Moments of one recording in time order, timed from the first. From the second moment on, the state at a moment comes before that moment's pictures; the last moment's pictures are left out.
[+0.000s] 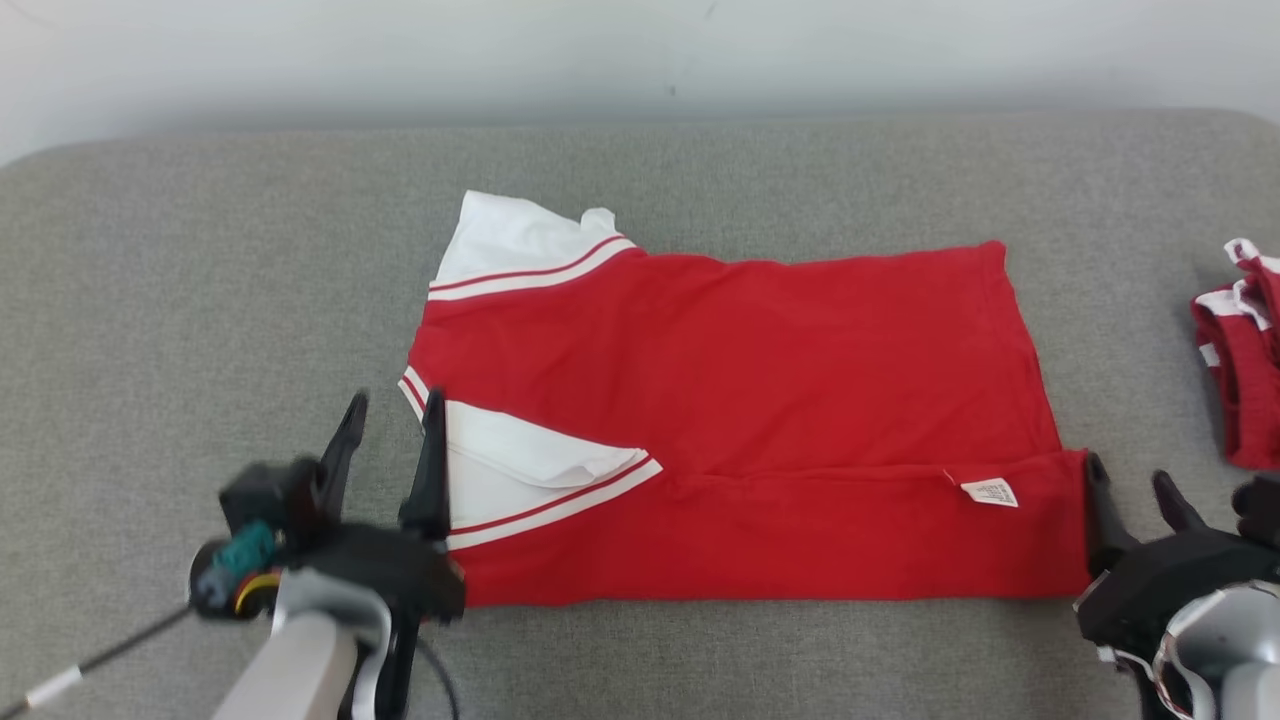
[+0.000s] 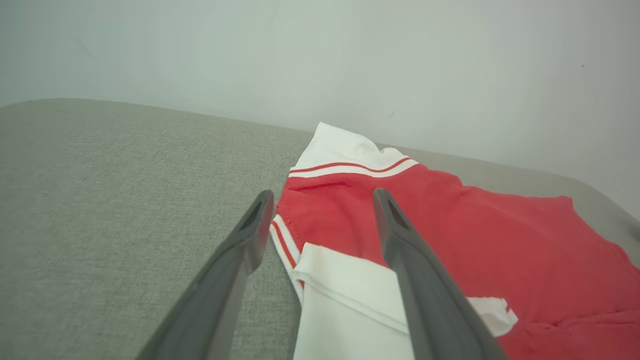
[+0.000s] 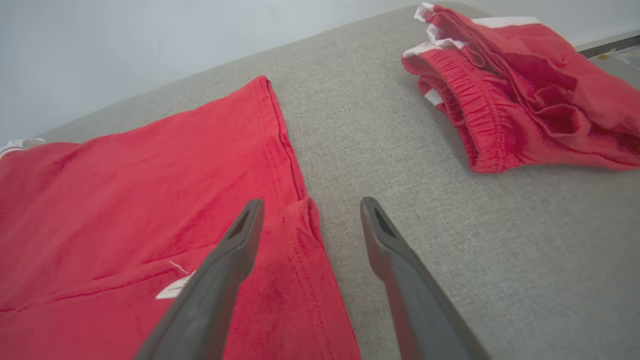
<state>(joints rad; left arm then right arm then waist) -0.45 0.23 -0.43 0.42 -0.67 0.07 -0.25 -0.16 -0.05 -0.38 0.08 0.20 0.13 0.32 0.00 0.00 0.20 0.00</state>
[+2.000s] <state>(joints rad) -0.08 0.37 -0.56 0.14 -0.66 0.33 0.18 0.02 -0.05 -0.40 -0.03 0.19 0.13 0.67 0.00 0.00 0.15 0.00</state>
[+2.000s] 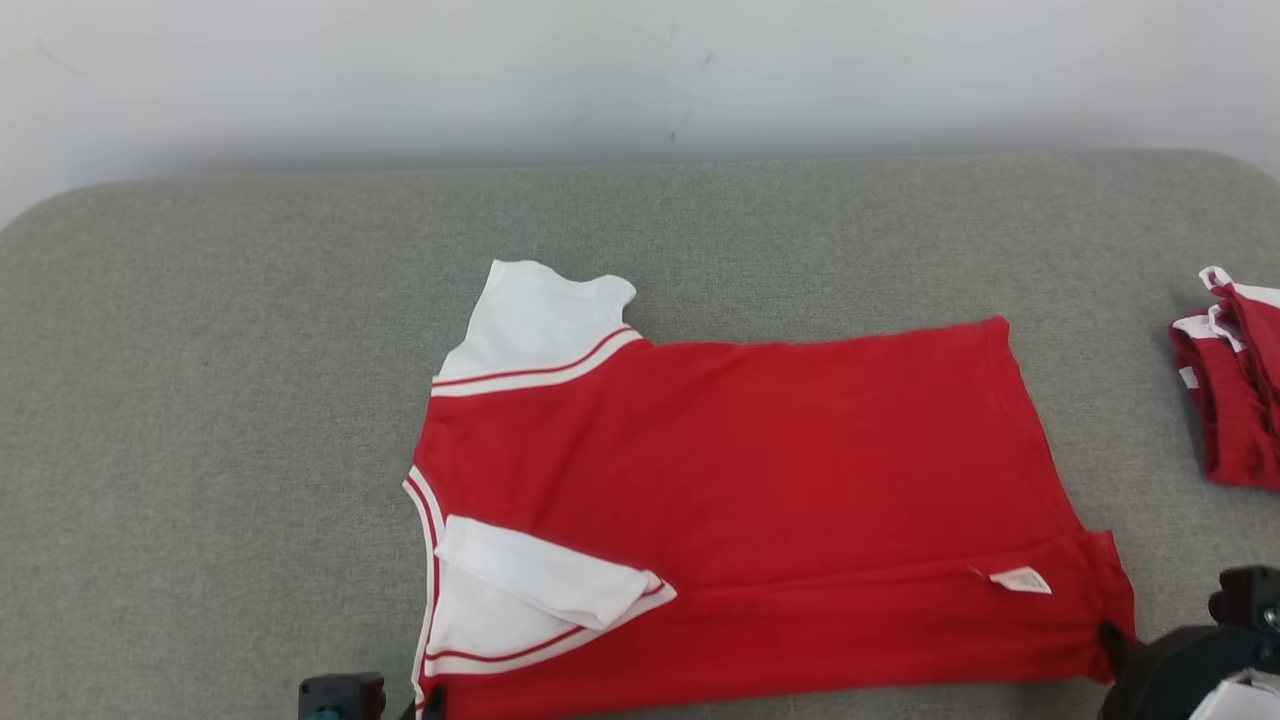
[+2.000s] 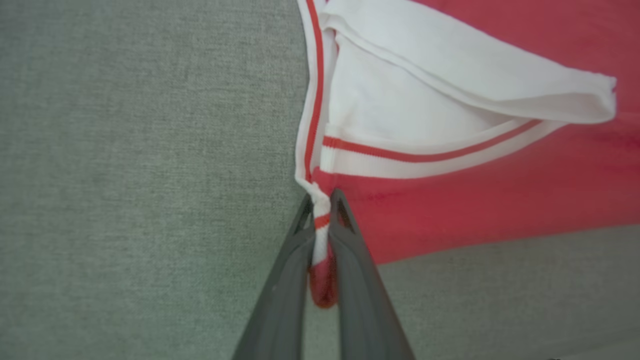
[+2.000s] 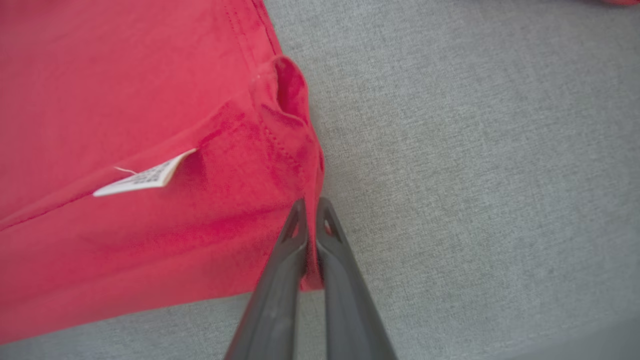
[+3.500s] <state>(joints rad) -0.83 0.41 -0.53 0.49 -0.57 0.15 0.26 -0.58 -0.12 -0.13 0.10 0.09 0.13 0.68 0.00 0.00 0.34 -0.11</state>
